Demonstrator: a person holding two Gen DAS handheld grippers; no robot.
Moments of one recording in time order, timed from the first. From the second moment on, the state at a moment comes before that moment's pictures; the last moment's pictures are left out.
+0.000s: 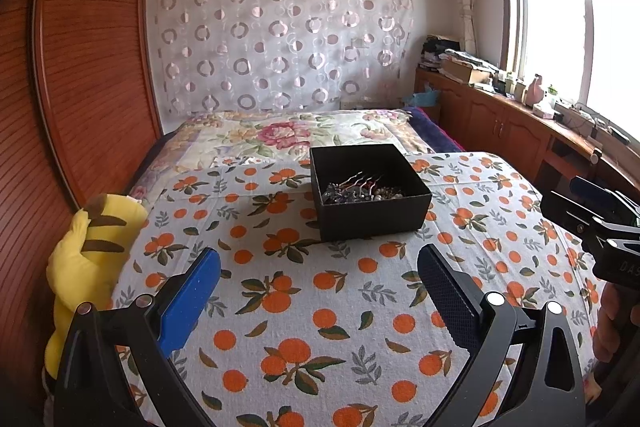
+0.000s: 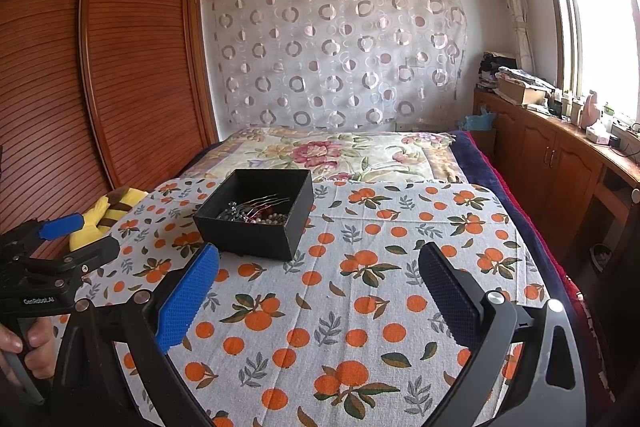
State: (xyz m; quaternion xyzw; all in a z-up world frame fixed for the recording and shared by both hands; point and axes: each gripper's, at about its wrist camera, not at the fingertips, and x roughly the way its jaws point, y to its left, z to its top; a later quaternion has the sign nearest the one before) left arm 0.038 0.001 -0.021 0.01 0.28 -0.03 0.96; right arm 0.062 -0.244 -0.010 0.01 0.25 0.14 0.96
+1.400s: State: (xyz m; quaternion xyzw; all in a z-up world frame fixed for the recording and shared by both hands) left arm 0.036 -0.002 -0.009 0.01 0.27 -0.03 0.96; right arm 0.061 -0.245 -0.012 0.01 0.25 0.14 0.96
